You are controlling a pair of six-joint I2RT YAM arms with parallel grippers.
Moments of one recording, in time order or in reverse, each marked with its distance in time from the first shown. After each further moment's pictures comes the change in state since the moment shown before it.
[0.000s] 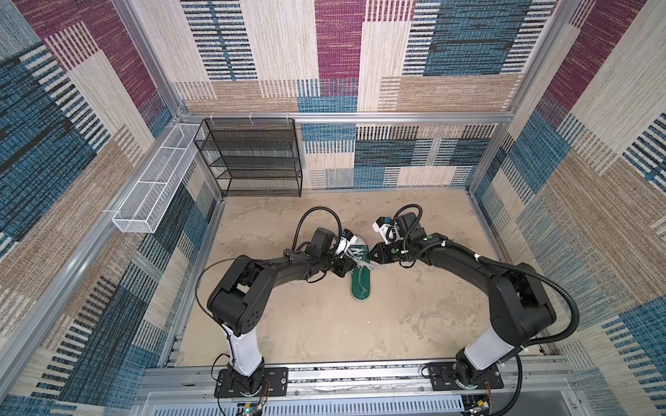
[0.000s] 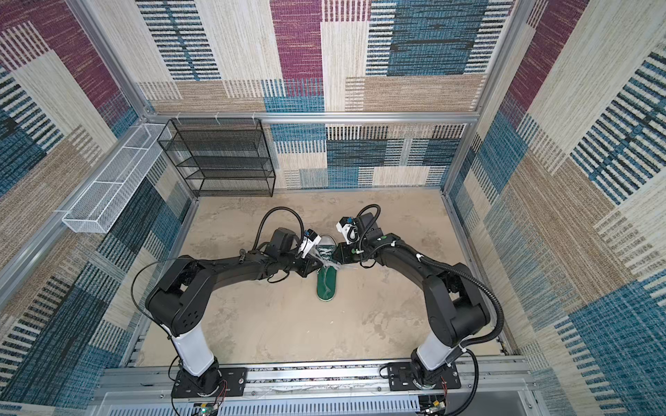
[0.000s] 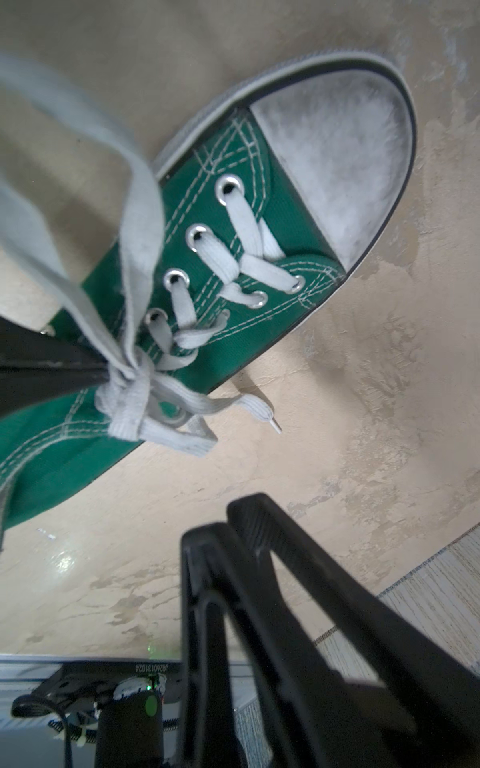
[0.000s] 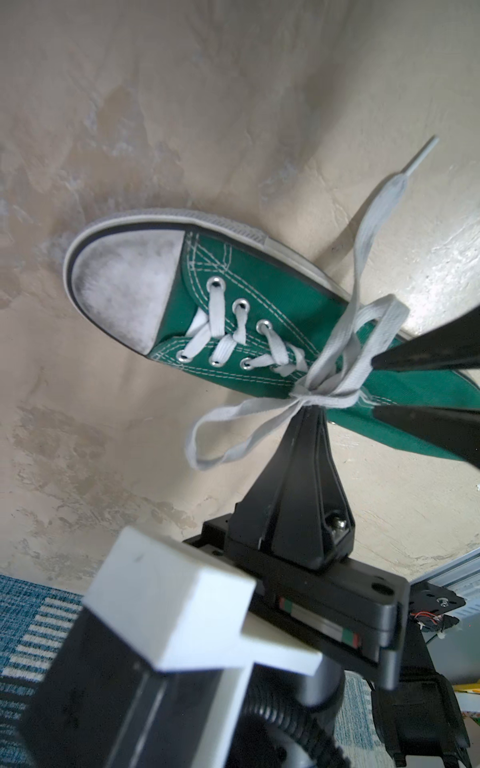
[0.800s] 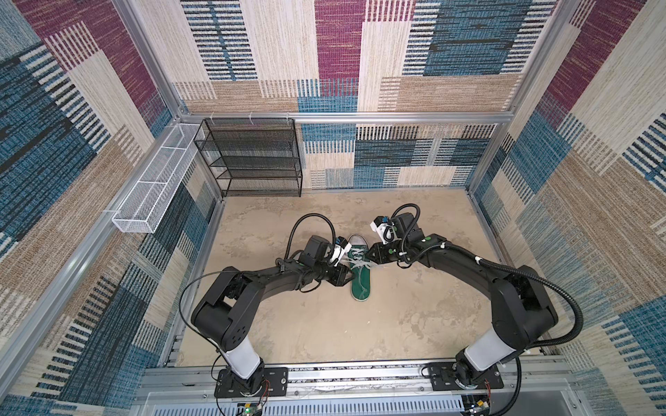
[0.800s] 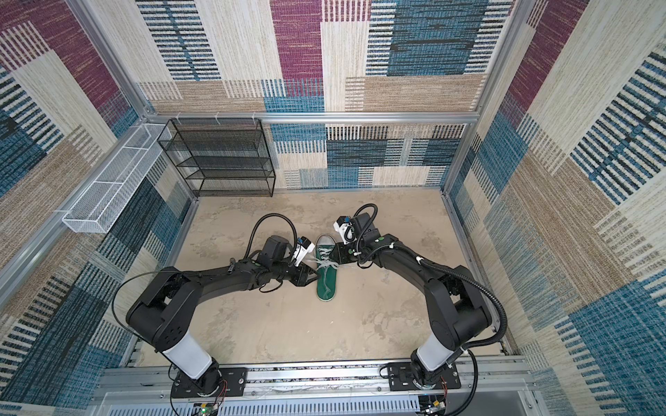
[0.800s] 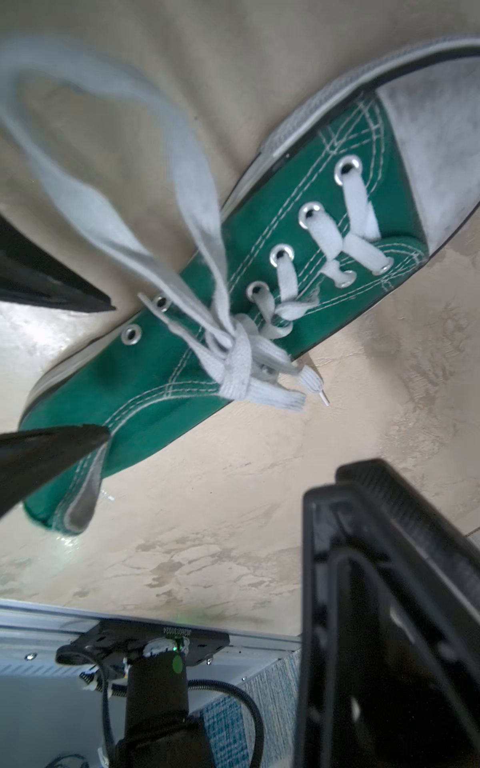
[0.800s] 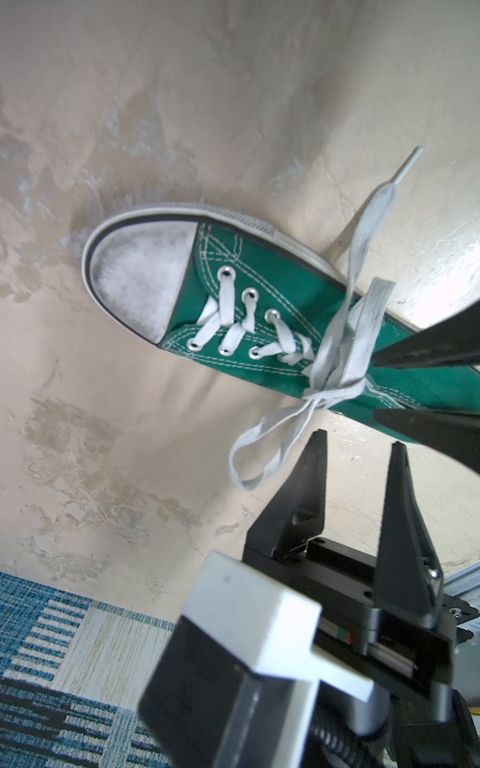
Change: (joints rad) left arm -0.001 -0.111 -0.120 -0.001 -0.001 -0.051; right arm 0.026 -0.033 -0.013 0.005 0.061 0.013
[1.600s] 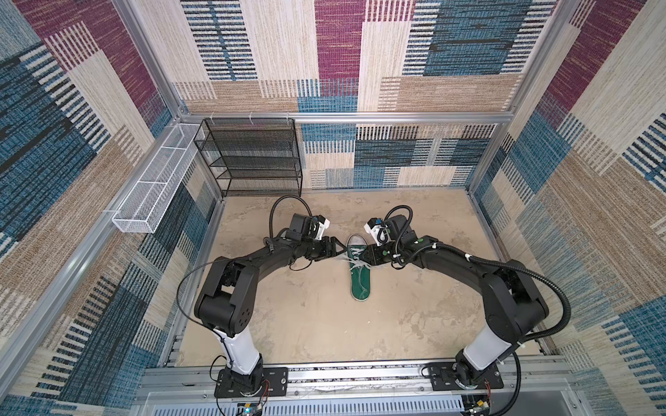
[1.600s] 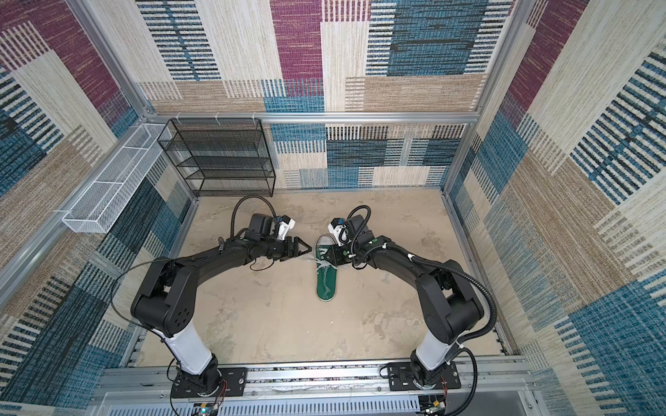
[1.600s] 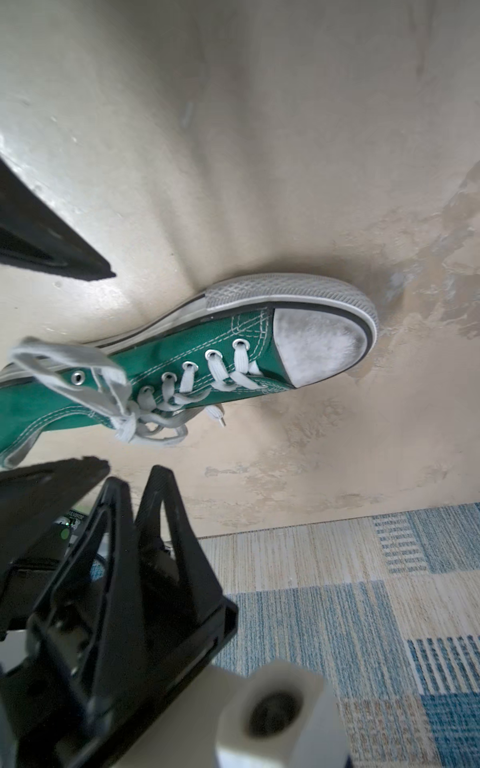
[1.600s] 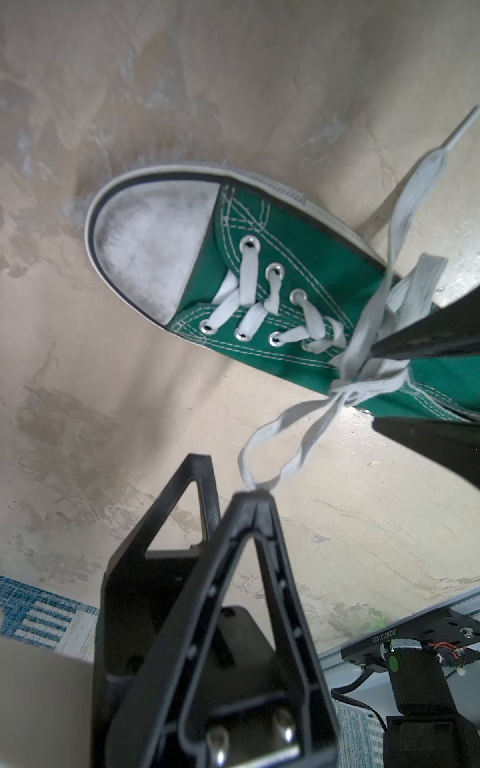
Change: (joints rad) left arm 0.191 0.028 0.193 -0.185 0.122 -0.325; right arm 0.047 0.073 0.026 0.067 0.016 -0.006
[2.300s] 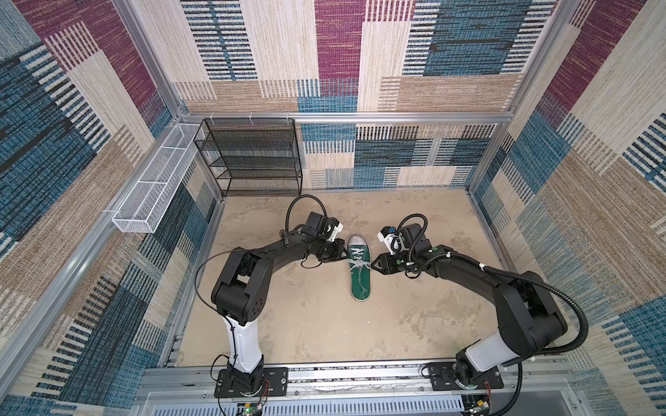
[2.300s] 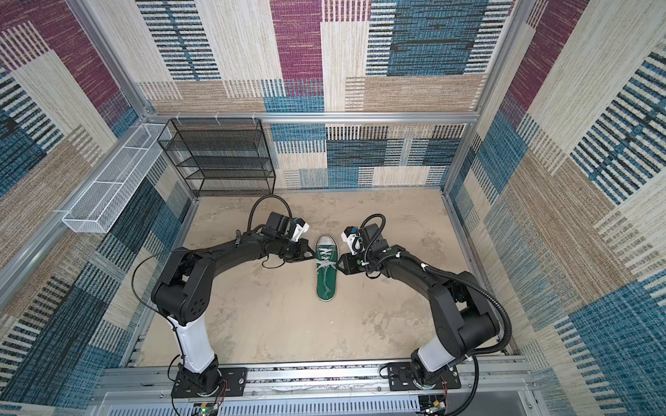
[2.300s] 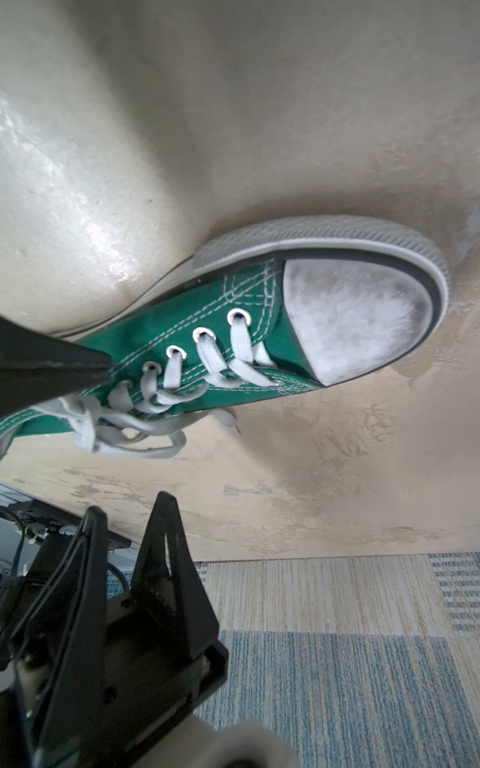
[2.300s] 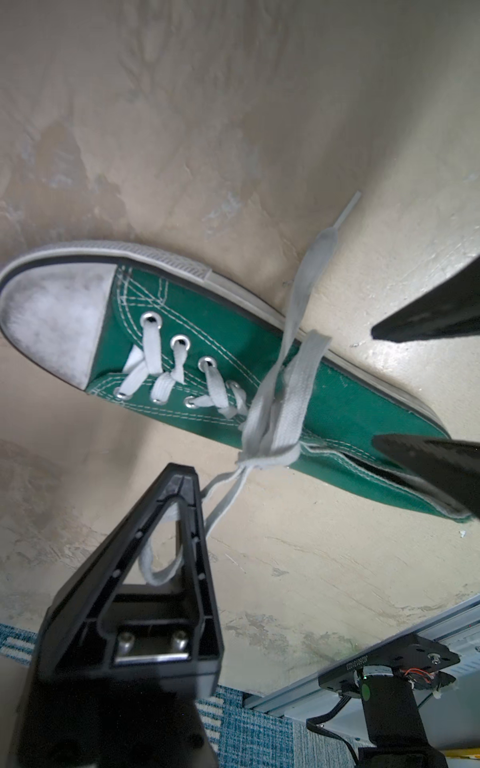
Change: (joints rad) left arm -0.081 0.167 0.171 -0.139 -0.016 0.021; right arm -0.074 -0.130 -0.182 -0.002 -0.023 -0.060
